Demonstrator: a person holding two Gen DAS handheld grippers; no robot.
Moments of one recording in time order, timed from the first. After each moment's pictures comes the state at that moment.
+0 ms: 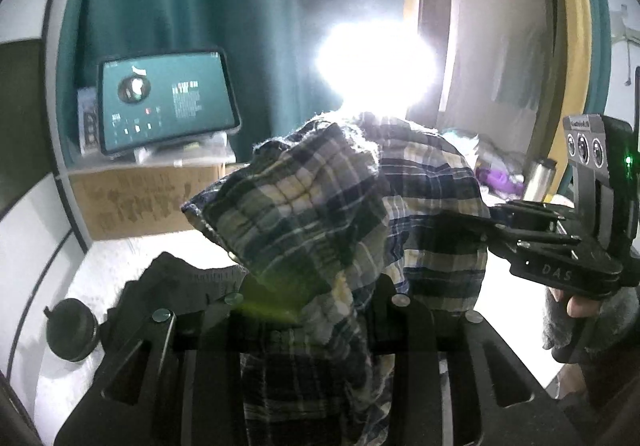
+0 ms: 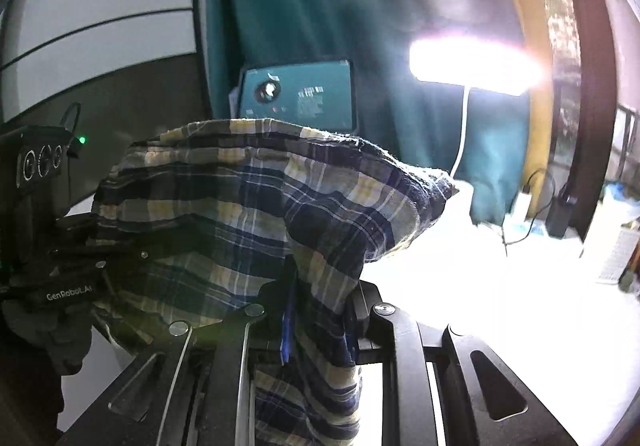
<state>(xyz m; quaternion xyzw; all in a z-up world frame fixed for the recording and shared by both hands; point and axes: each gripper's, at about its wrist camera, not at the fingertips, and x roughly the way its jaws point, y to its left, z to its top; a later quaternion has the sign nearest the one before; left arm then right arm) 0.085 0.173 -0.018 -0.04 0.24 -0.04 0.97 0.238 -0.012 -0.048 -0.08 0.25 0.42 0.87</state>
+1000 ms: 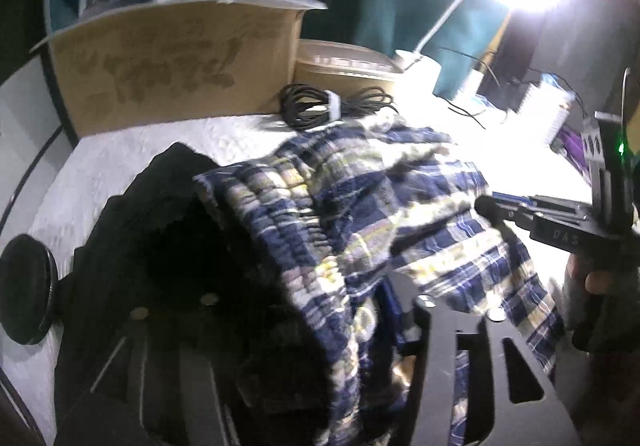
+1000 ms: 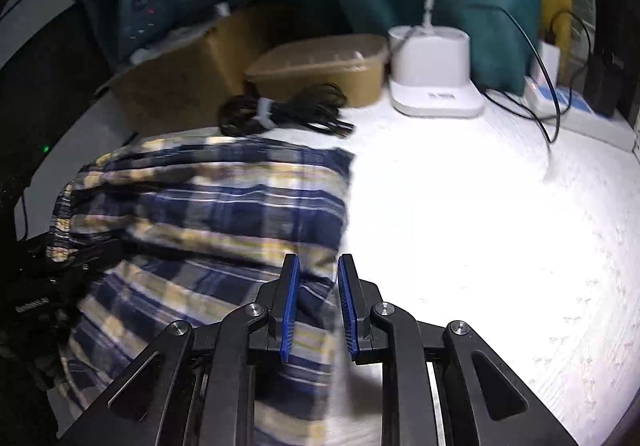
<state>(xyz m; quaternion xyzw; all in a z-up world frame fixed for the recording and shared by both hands) 0.167 0.236 -0.112 -0.11 0.40 0.03 0.91 0.381 0.024 -0.169 -0.06 0.43 0.36 0.82</state>
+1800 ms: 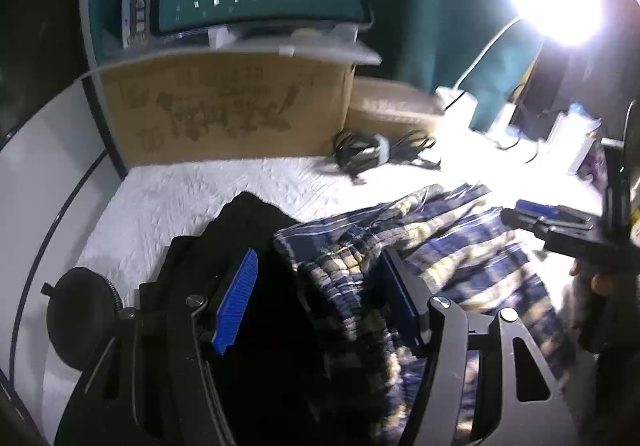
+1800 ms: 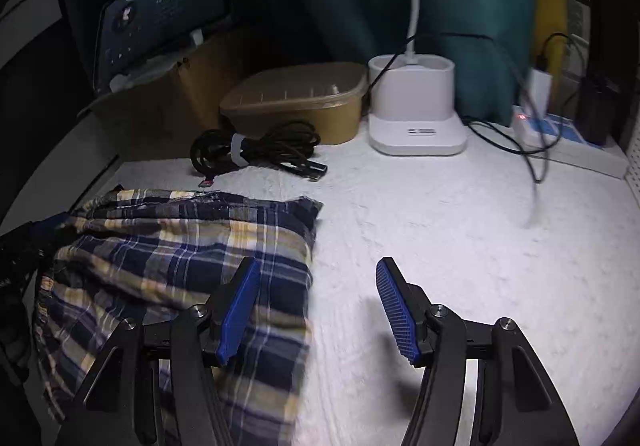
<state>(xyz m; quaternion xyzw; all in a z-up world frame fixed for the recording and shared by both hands) 0.175 0.265 -0.090 -0.08 0.38 0.09 0.92 0.407 0.031 -0.157 -0.06 0.40 0.35 0.85</state>
